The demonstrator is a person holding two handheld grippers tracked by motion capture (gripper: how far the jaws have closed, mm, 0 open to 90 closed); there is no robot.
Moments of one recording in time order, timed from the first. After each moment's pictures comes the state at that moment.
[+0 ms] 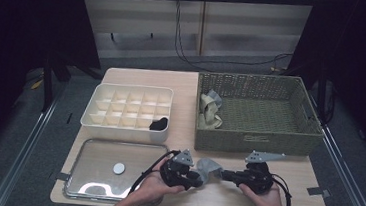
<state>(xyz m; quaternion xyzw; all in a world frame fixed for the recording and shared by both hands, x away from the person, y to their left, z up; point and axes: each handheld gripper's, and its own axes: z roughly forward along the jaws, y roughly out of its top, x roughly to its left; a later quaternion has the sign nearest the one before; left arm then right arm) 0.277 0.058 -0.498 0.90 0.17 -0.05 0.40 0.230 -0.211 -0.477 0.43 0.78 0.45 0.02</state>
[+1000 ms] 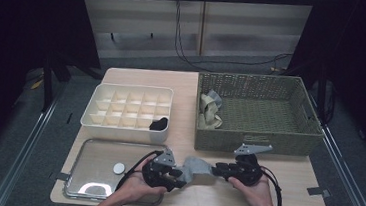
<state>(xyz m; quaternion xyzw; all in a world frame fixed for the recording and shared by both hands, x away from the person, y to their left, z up) 0.276 0.106 -0.494 0.91 0.17 -0.02 0.38 0.253 -0.187 -0.481 0.43 0.79 0.44 0.01</state>
